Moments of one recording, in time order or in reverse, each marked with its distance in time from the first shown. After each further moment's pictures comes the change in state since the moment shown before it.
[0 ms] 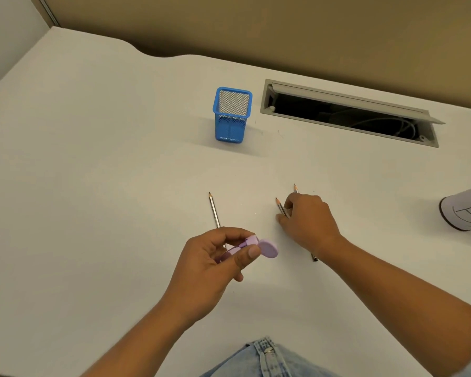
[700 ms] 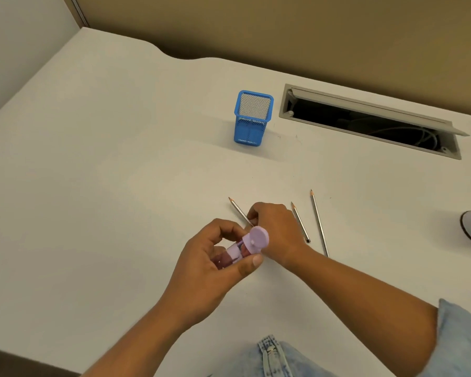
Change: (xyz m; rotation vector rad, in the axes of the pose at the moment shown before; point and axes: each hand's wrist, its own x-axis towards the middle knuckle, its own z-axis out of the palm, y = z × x) left_hand -0.011 -0.001 -0.023 0.138 0.066 0.053; right_hand -0.014 -0.083 0.020 0.119 -0.136 -0.158
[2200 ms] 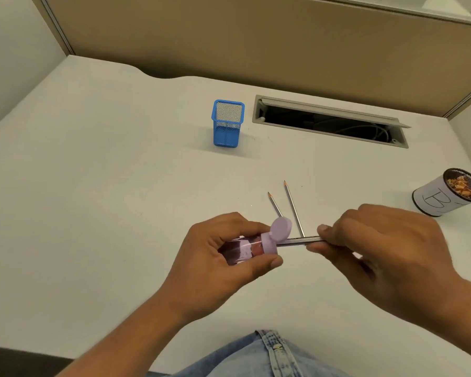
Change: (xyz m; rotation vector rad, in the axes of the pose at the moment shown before) left_hand -0.046 0.039 0.014 0.116 -0.149 0.445; right_hand -0.193 0.014 -0.143 -0.296 0.476 -0.597
